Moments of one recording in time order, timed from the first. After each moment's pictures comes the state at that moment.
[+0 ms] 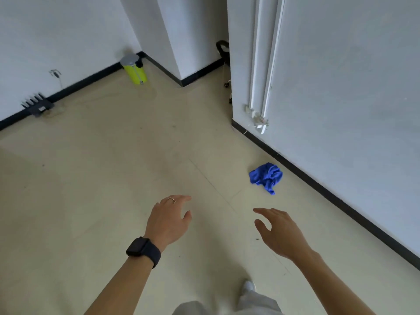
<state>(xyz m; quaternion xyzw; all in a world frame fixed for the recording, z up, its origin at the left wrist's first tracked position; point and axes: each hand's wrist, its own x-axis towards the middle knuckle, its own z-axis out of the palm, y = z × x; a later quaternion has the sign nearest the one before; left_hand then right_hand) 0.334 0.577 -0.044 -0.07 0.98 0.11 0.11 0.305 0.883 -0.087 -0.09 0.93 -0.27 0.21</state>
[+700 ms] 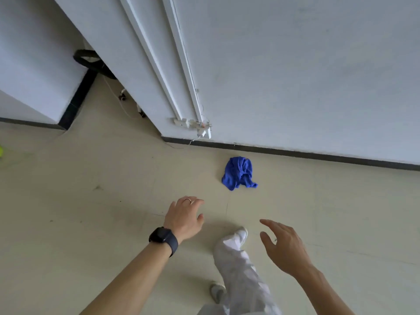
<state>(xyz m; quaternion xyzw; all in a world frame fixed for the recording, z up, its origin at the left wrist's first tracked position) -0.144 0.540 -0.187 0.32 0.90 -0.02 0.28 0.067 0.748 -0.190 0.32 0.86 -0.34 0.20</state>
